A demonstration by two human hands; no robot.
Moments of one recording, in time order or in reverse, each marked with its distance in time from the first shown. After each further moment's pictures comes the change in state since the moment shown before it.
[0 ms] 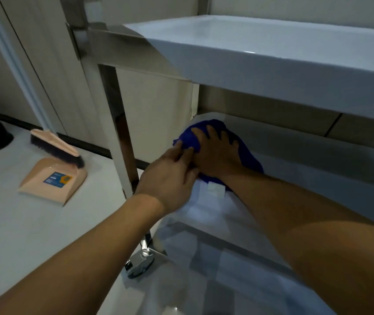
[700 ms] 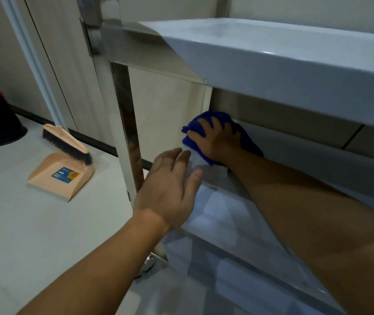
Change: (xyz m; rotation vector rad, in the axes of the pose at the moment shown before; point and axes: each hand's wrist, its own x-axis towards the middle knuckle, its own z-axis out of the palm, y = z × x) left_hand -0.021 0.000 0.007 -0.071 0.220 -0.078; right_hand 0.061 -0.007 -0.006 0.009 -0.091 -0.002
